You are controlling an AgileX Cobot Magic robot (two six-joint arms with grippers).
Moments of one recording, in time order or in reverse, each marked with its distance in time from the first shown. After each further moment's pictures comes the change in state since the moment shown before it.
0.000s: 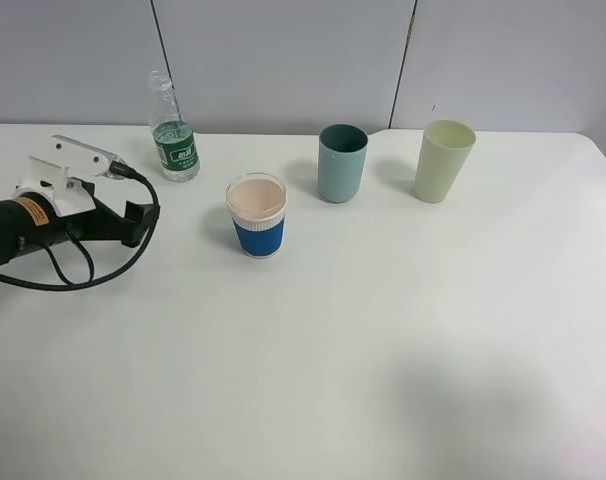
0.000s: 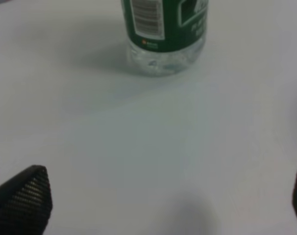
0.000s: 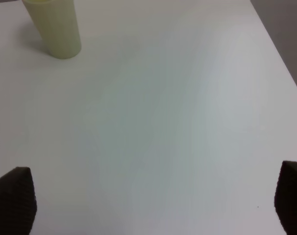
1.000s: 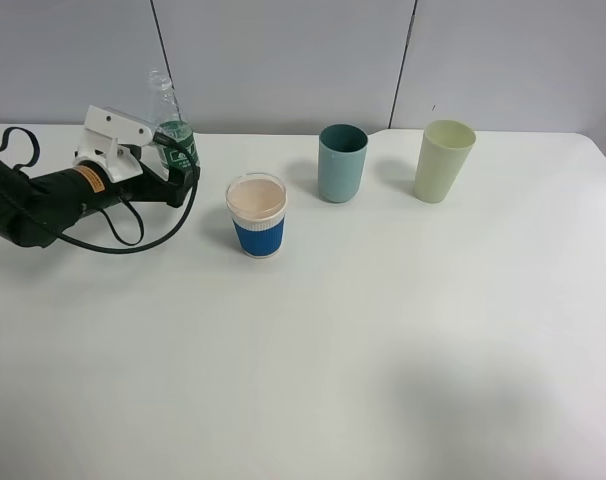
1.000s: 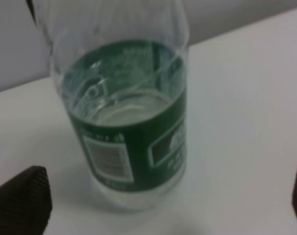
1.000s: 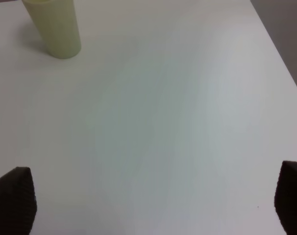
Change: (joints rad) left arm -0.063 0.226 -0.300 0.024 -0.096 -0.054; right arm 0.000 0.000 0.000 0.000 0.000 0.000
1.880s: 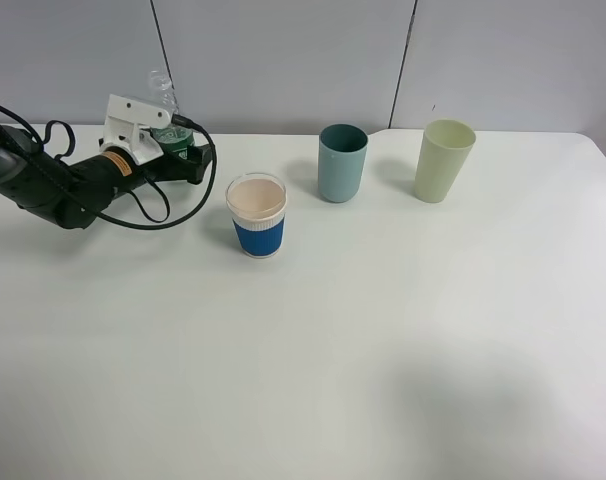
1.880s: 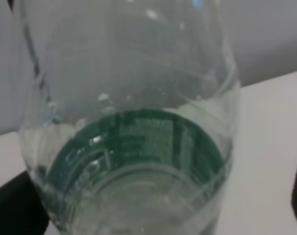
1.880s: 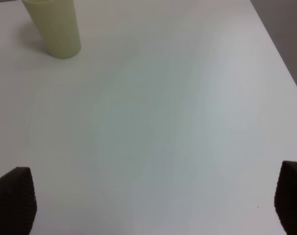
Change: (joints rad) left arm -0.020 0.133 -0.204 -0.044 -0.016 -0.034; right arm 0.000 0.000 0.000 0.000 0.000 0.000
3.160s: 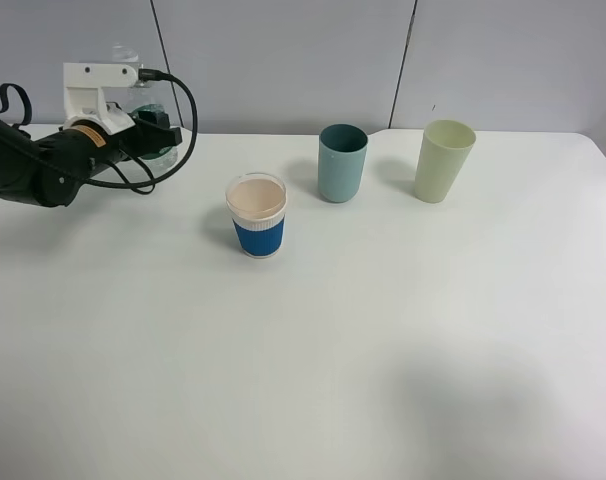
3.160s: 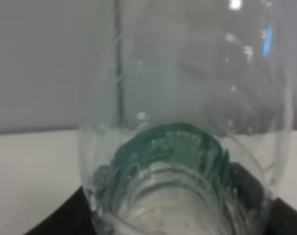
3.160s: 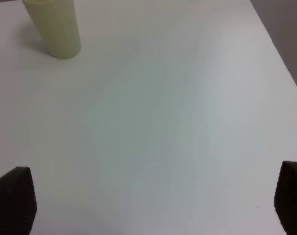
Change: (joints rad) left arm -0.028 -0.220 0.124 -0.283 0.133 0.014; right arm 0.000 0.000 0.000 0.000 0.000 0.000
